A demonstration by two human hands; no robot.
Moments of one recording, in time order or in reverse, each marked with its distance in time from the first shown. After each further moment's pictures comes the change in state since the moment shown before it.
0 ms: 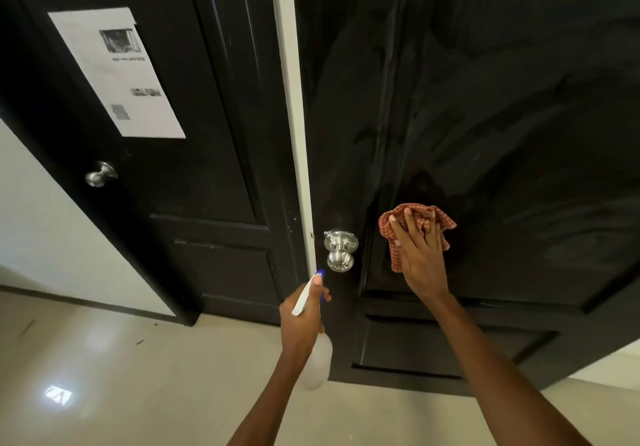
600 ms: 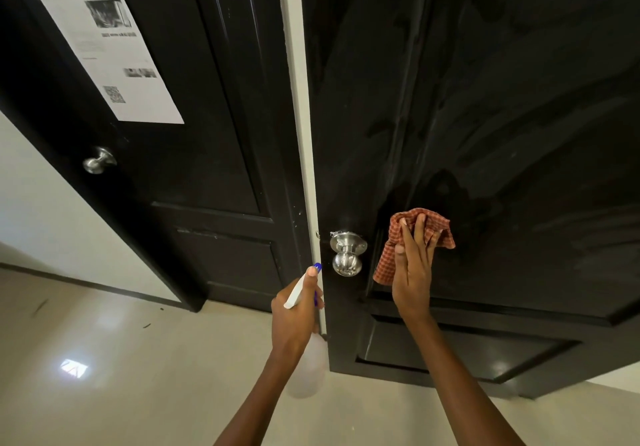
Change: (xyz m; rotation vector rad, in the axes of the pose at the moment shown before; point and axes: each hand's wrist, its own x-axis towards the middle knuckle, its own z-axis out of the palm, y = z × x) left_hand 0.038 -0.001 -0.004 0.120 0.049 -0.001; right_hand -0.006 -0.062 0.025 0.610 0.099 0.423
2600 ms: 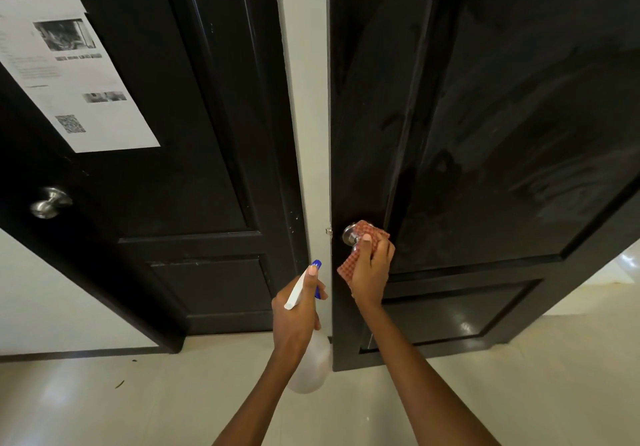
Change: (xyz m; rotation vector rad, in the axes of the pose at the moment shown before) left_hand 0.020 0.019 -0.085 0.017 -0.267 0.095; right_hand -0.042 -0.065 0.123 0.237 0.366 0.474
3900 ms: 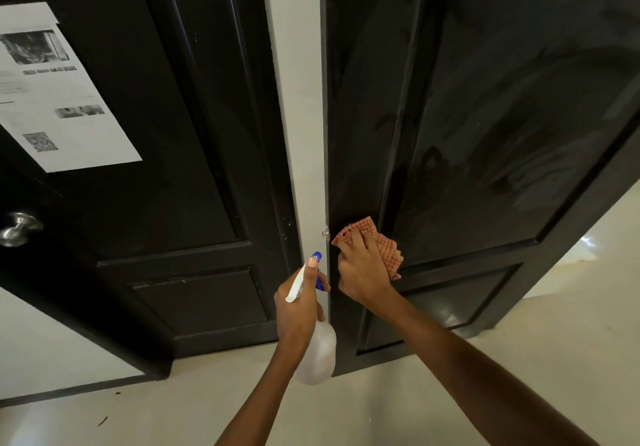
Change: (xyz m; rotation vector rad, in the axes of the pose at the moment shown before) left_hand 0.028 -0.007 -0.005 -0.051 -0.089 -0.017; right_hand 0.006 -0.021 -0.015 -1.463 -0.319 -0.934
